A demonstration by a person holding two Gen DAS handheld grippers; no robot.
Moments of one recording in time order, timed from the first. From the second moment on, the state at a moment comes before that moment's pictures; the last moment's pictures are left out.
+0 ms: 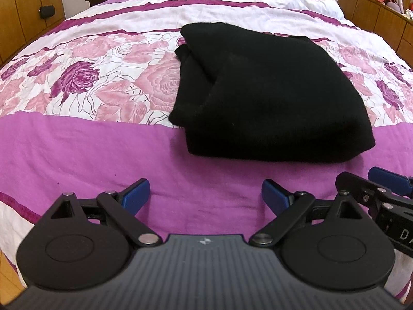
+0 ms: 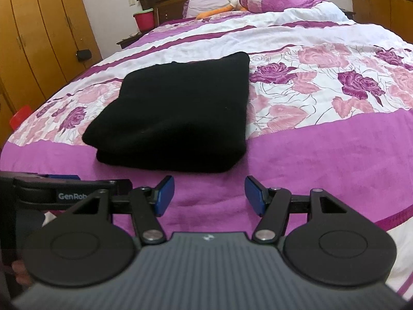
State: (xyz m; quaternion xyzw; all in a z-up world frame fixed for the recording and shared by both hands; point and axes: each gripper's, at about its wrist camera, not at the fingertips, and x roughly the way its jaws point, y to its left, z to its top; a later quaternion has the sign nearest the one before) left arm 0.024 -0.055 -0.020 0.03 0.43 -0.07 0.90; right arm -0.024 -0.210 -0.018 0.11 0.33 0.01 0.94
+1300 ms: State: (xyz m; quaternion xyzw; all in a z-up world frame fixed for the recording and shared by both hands) left arm 0.019 -0.056 -0.021 0.04 0.42 -0.06 0.90; right arm -0.024 -0.208 -0.019 0.11 0.34 0.01 0.93
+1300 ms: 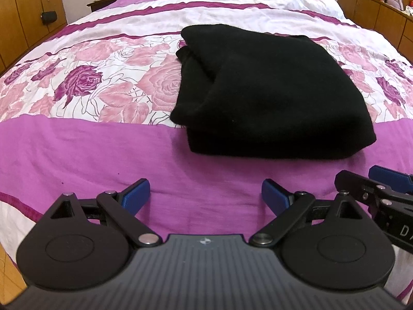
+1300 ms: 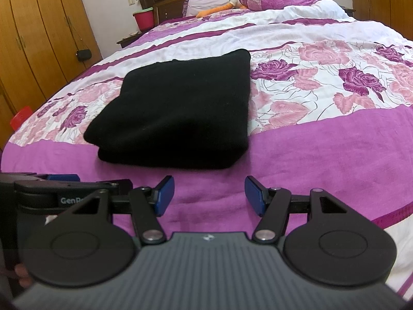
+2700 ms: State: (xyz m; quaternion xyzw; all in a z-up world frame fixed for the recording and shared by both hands) left arm 0.019 -0.056 -0.022 0.05 0.42 -0.06 0.90; right arm -0.025 -0.207 -0.019 0.11 0.34 0.01 0.93
